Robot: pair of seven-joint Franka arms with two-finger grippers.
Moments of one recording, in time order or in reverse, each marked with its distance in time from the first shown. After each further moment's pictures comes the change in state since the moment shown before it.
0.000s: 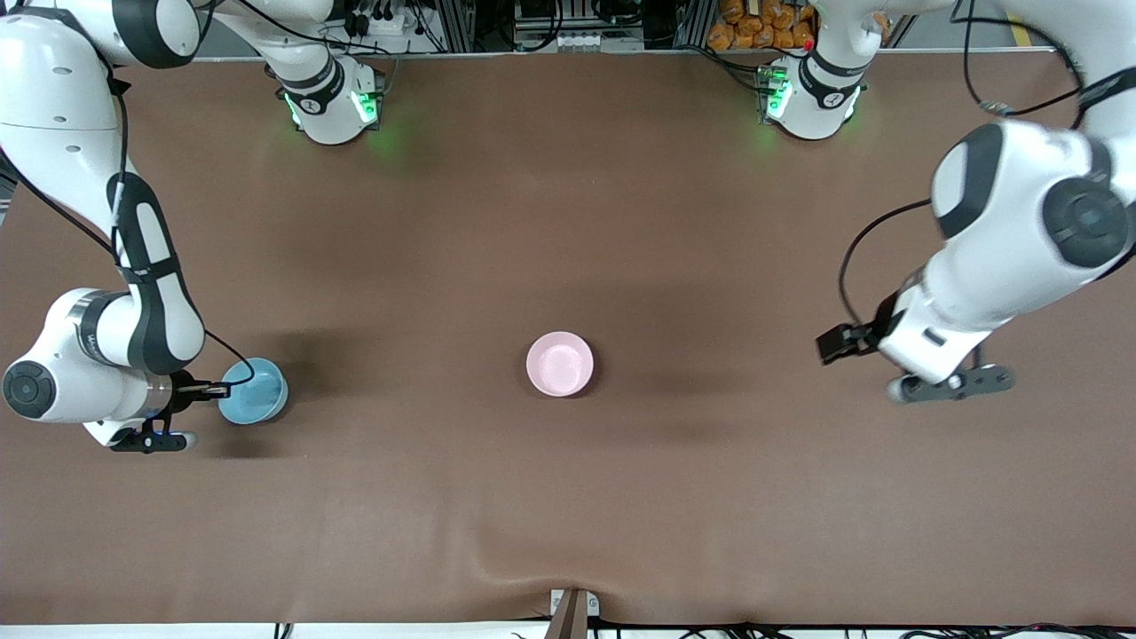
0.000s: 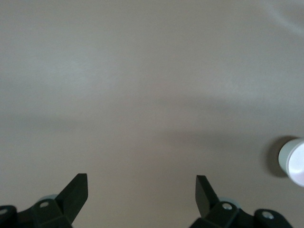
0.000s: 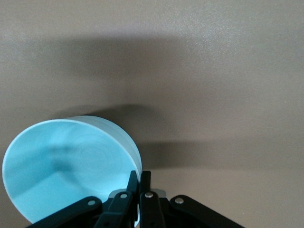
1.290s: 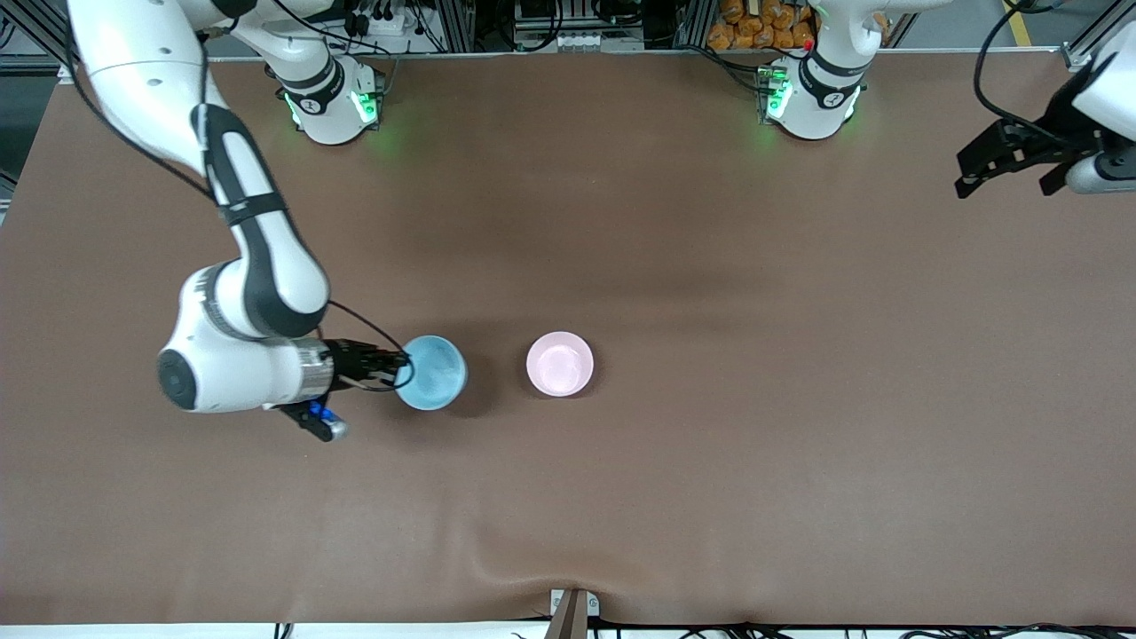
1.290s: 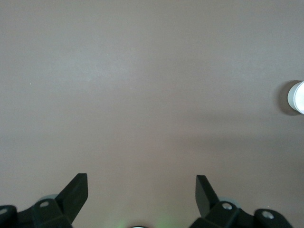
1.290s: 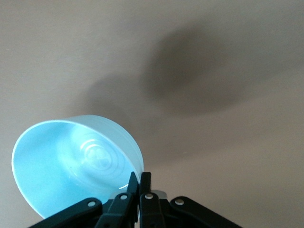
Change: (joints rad) left arm 0.034 -0.376 0.099 -0.064 -0.009 -0.304 0.222; right arm 0.333 -0.105 0.106 0.039 0.476 -0.162 0.735
